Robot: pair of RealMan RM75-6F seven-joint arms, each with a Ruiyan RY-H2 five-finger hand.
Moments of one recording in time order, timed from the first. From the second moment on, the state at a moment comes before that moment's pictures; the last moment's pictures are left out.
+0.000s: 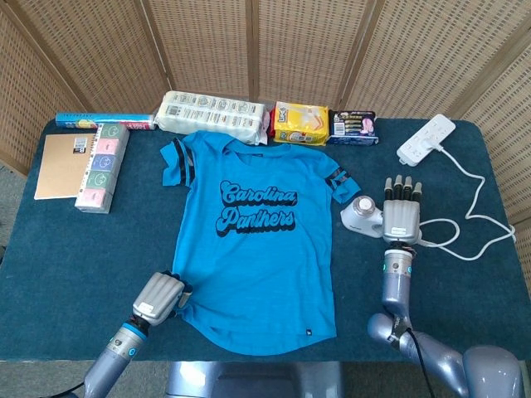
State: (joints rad) left arm -0.38 -1.58 0.05 -1.62 1.44 1.14 0.44; right arm 0.63 -1.85 0.34 -0.93 -0.89 1.23 -0.93
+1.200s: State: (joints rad) left arm -0.39 -1.58 0.05 -1.63 1.44 1.14 0.44; right arm 0.59 -1.77 0.35 -1.12 -0.85 1.25 -0.92
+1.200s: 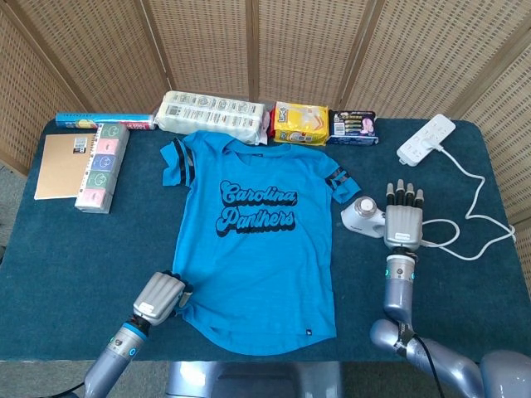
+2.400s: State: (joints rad) left arm -0.40 -1.30 0.10 -2.06 1.11 1.10 0.72; right arm 0.44 -1.39 0.30 -1.72 -0.88 1.38 -0.79
